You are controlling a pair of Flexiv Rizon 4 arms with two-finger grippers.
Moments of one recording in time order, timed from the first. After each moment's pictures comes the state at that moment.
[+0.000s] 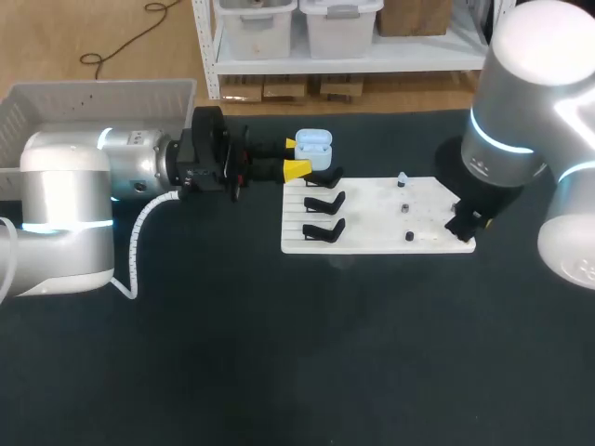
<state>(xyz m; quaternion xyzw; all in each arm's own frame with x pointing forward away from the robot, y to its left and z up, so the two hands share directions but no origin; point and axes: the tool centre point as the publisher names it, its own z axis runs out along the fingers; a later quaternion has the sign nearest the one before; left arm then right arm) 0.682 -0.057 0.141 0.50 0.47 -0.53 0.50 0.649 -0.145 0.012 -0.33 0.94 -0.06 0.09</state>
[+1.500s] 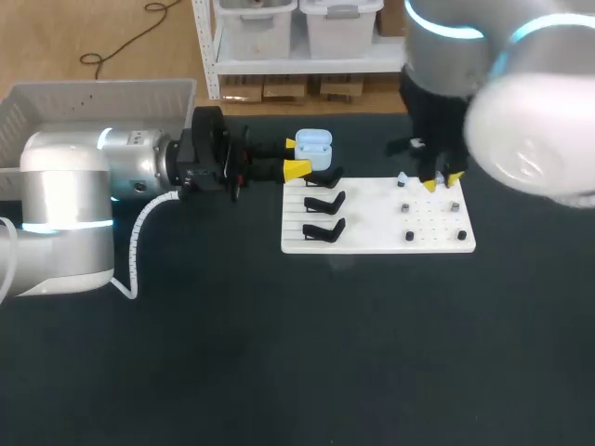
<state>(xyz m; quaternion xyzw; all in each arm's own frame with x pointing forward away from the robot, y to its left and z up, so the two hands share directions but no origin) 0.682 -0.057 0.141 0.50 0.47 -0.53 0.50 0.608 -0.054 0.160 -0.10 0.99 -0.06 0.06</state>
